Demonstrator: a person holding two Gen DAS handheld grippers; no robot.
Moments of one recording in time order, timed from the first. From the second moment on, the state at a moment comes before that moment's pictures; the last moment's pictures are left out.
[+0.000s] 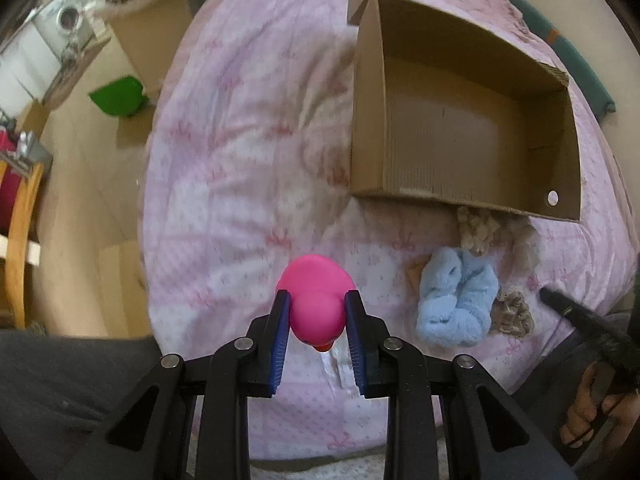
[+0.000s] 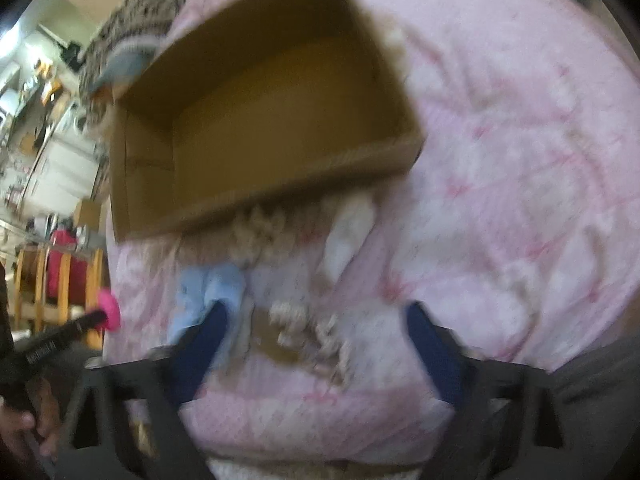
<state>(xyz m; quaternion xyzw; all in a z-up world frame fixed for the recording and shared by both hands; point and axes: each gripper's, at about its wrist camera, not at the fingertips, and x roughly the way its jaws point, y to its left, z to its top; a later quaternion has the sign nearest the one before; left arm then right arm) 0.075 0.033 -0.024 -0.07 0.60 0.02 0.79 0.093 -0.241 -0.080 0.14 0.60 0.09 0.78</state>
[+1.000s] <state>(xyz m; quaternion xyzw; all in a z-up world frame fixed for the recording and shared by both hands) 0.088 0.040 -0.010 -0.09 0.55 0.02 0.83 0.089 -0.242 -0.029 0.15 0.53 0.15 0.82</state>
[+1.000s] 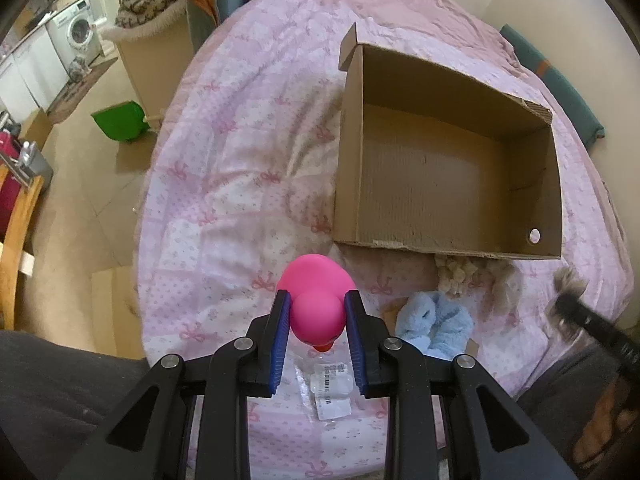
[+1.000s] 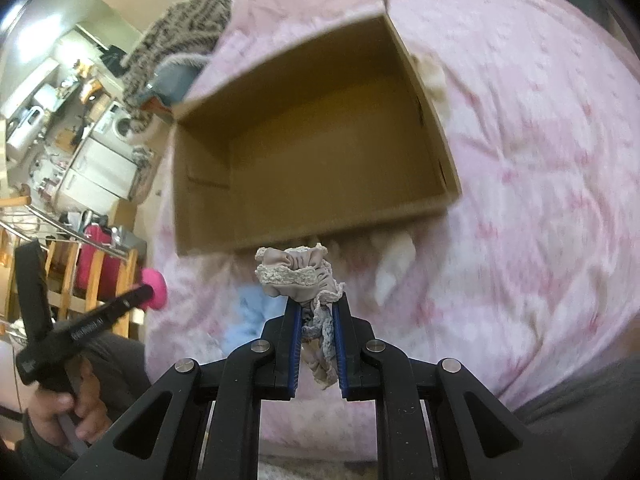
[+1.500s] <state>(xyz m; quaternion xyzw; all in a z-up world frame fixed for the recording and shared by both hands) 0.144 0.022 0.051 -0.06 0.47 0.00 0.88 0.148 -0.233 0.007 0.12 0.44 0.18 0.87</state>
